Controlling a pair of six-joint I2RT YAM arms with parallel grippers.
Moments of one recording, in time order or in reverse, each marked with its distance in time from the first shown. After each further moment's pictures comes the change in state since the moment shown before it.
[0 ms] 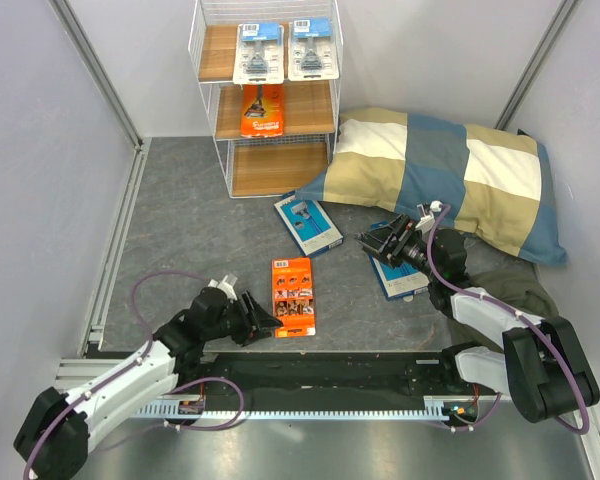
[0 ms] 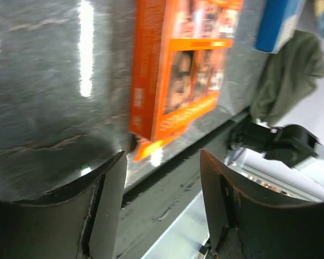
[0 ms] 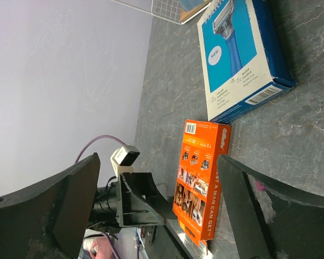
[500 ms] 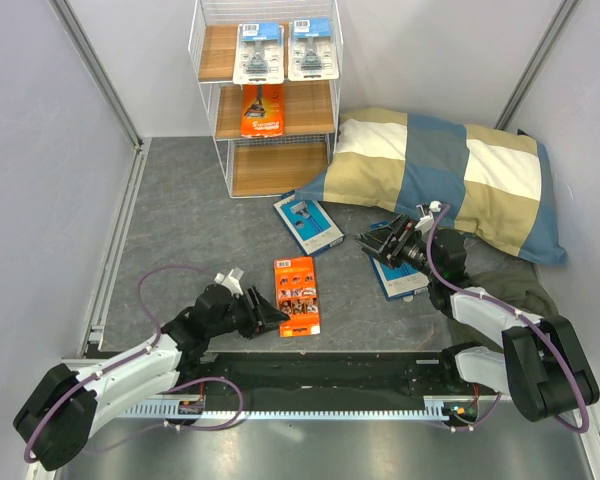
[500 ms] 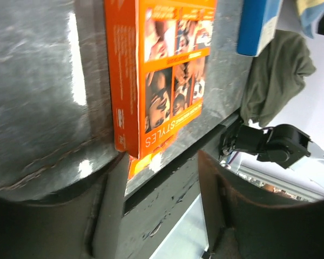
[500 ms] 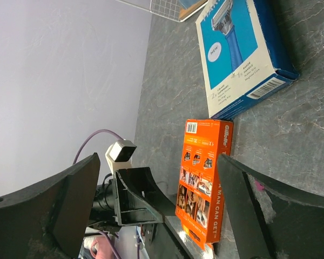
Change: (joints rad) left arm -0.042 0.161 -0.002 0.244 -0.026 -0.002; right arm 0.000 0.005 0.000 0.000 -0.006 0.000
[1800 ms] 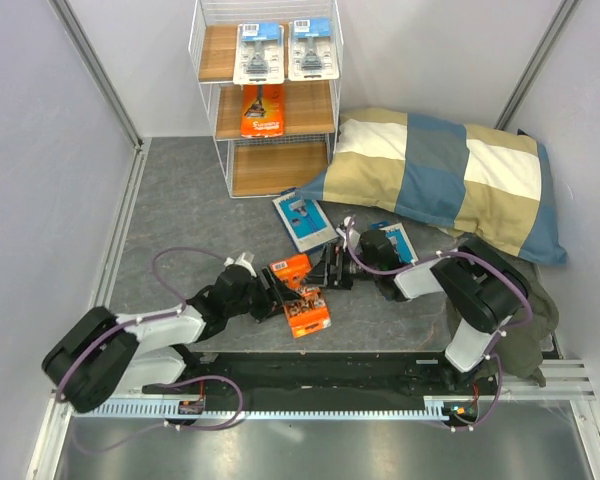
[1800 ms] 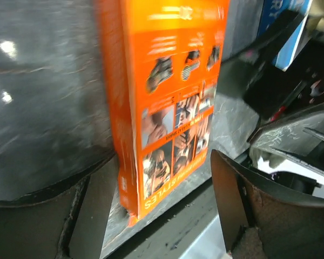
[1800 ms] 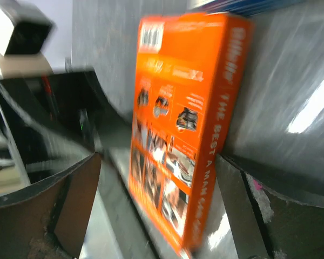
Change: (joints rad) left arm -0.016 0.390 0.161 0.148 -0.135 0.005; right arm 0.377 0.543 0.217 -0.058 -0.056 -0.257
